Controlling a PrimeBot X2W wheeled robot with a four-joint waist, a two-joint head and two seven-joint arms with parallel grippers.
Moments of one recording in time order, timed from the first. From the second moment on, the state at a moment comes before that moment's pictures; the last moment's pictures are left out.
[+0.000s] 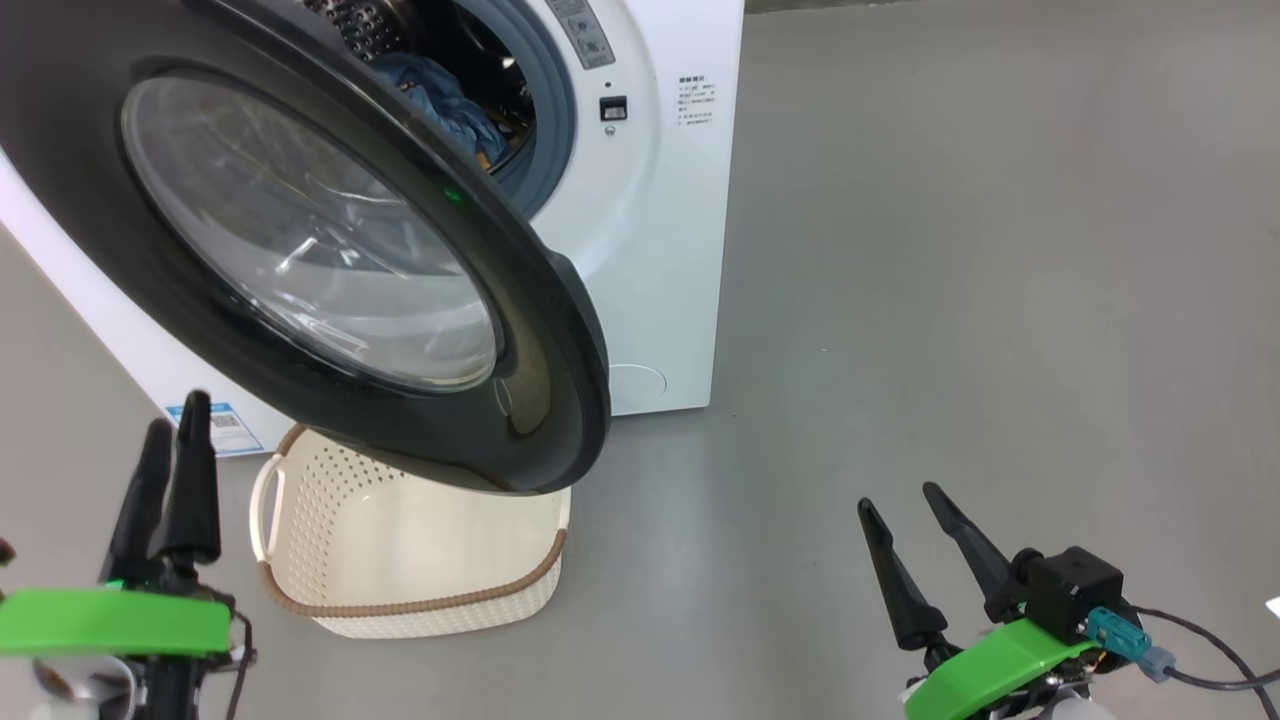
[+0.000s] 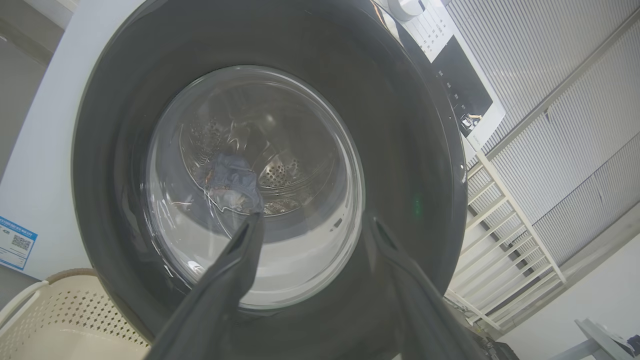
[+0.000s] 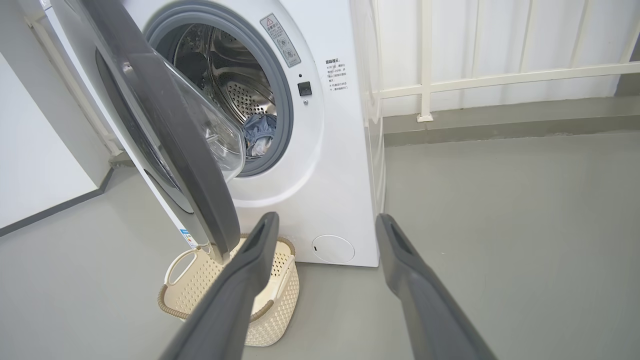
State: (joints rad) left arm -0.15 0.25 -0.06 0.02 -1.12 -0.12 -0.15; right arm -0.13 -0.09 0.16 0.28 0.30 0.13 -0.26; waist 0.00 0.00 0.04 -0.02
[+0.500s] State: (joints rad) left arm -0.08 0.30 -0.08 0.07 -0.66 -0.11 -0.26; right arm -0.10 -0.10 0.16 0.27 0.29 0.13 -0.26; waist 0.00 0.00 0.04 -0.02
